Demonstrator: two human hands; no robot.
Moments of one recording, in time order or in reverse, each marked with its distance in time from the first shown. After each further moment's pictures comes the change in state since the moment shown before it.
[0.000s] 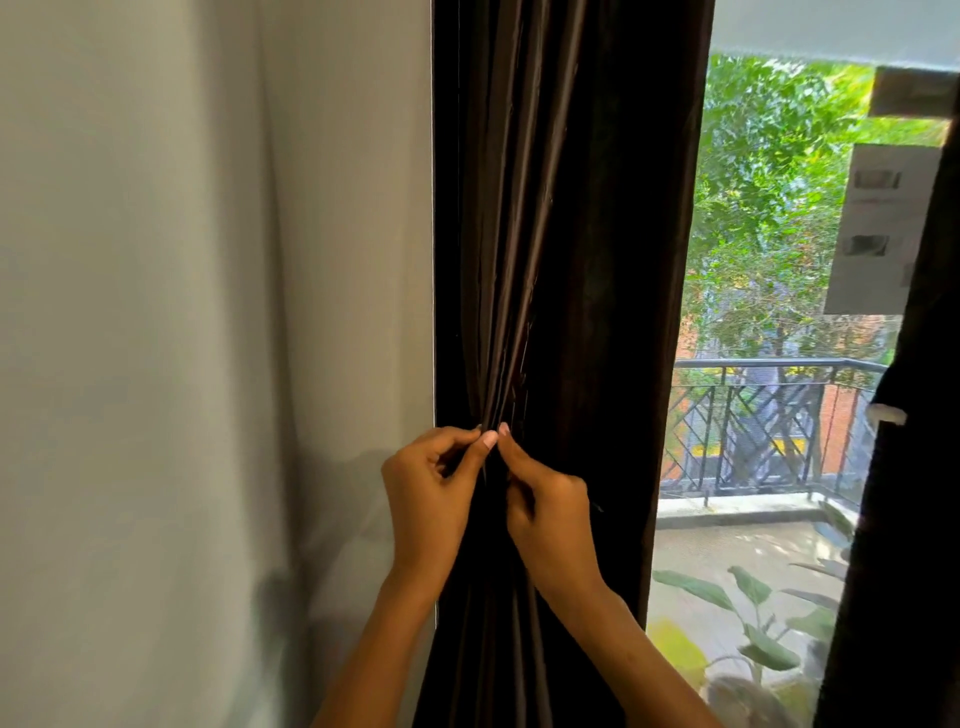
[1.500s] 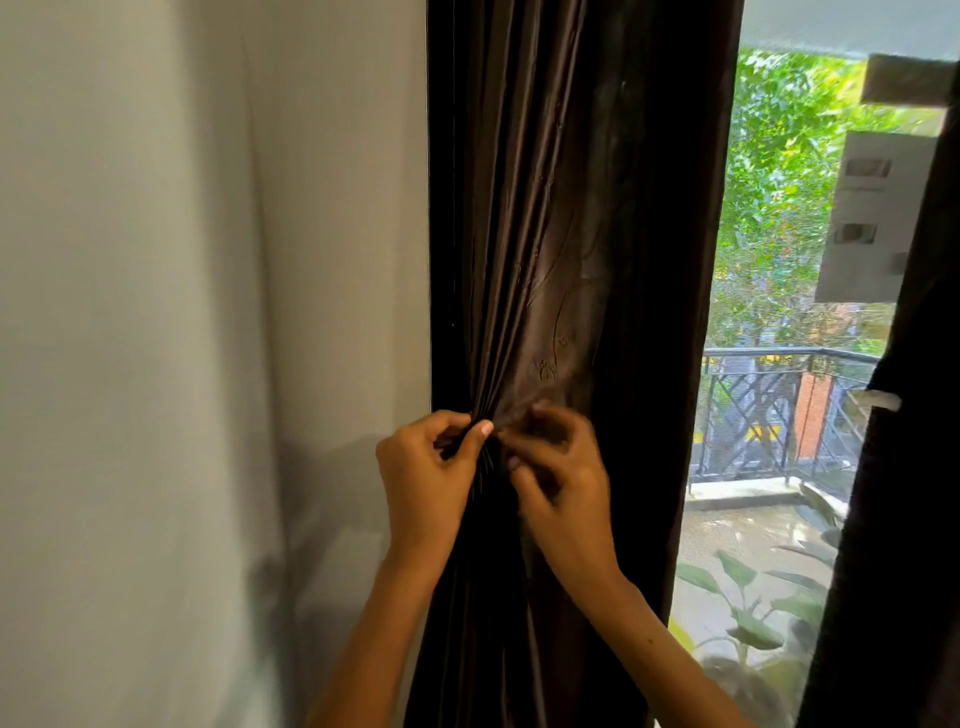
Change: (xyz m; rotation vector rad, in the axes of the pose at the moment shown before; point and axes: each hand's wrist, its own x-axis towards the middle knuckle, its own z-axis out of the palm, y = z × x) left_hand 0.016 -0.018 -0.004 0.081 0.028 0.029; right_hand 0.003 0.011 0.005 -0.052 0.113 0.033
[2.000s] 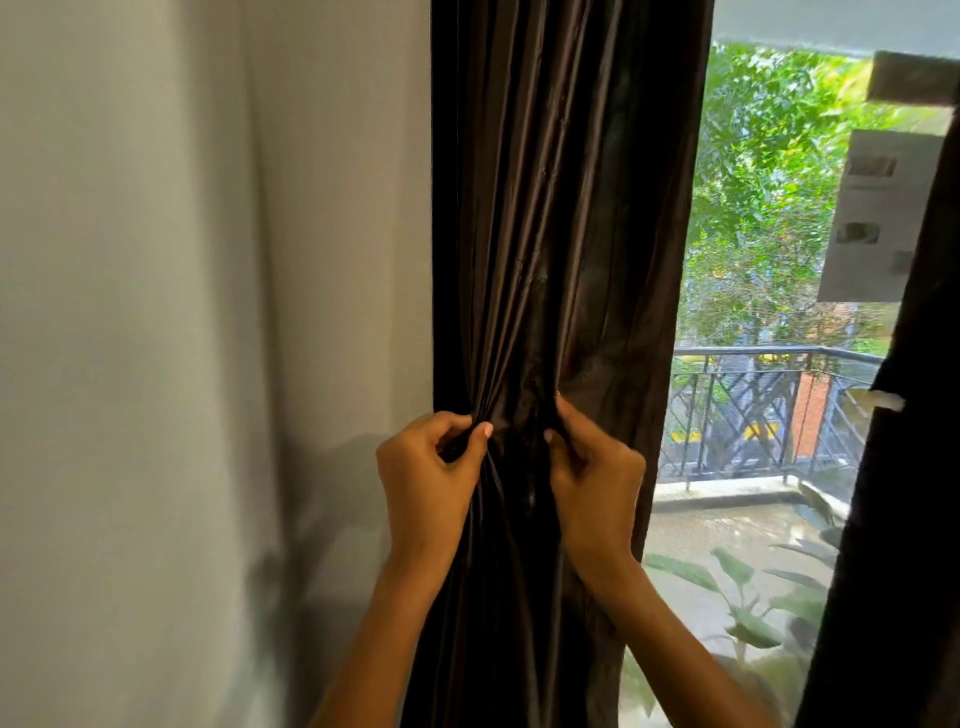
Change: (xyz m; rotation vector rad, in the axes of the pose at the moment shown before) left_hand -0.001 -0.005 -0.002 0.010 0.023 0.066; right_hand 0.016 0.000 -0.002 -0.031 0.246 0.090
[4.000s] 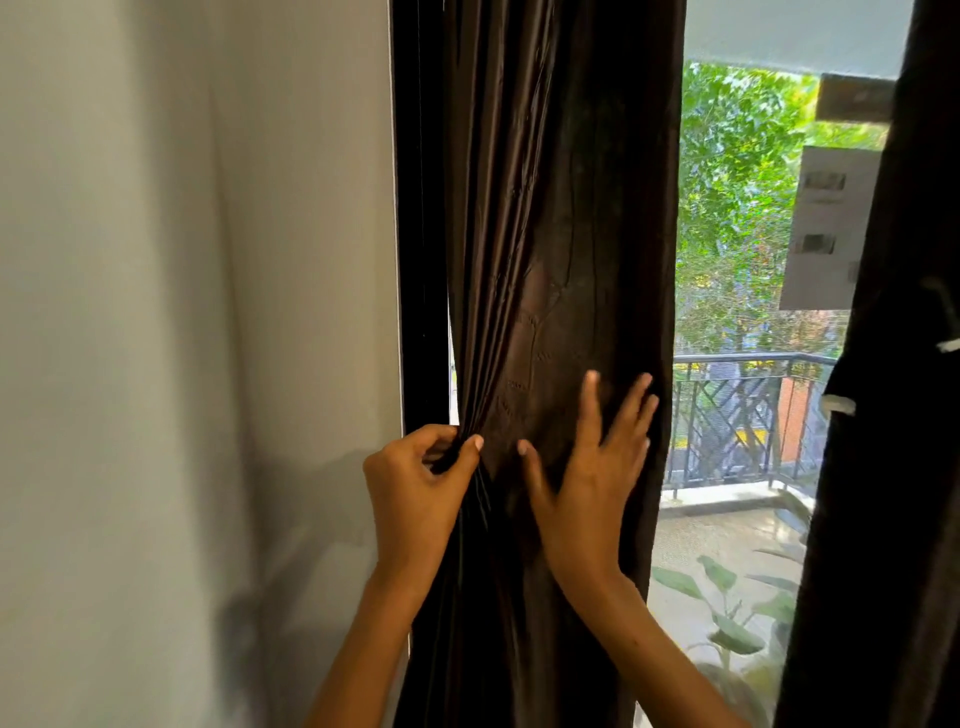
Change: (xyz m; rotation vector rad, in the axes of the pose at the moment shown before) left_hand -0.012 0.028 0.020 0.012 -0.018 -0.011; right_hand 0.005 0.005 -0.031 -0.382 0.037 -0.050
